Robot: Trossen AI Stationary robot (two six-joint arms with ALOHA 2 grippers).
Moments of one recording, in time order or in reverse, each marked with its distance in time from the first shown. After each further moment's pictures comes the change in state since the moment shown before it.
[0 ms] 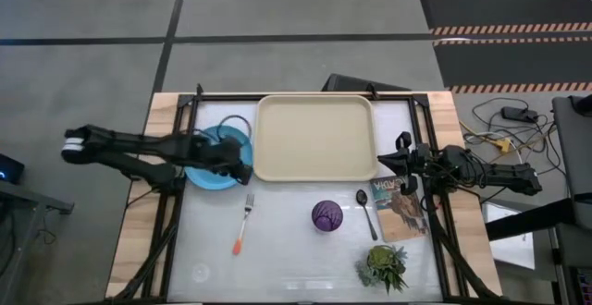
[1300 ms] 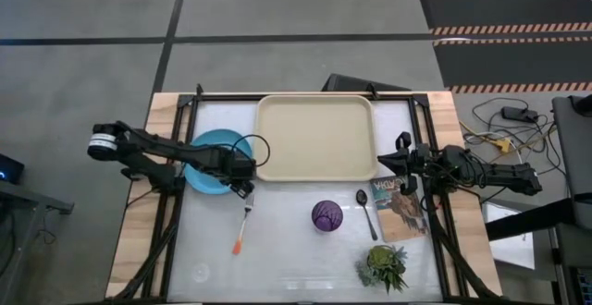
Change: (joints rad) left arm -0.001 0.289 -0.081 -0.027 0.014 0.153; right arm 0.000 0.002 0.000 -0.007 0.000 -0.002
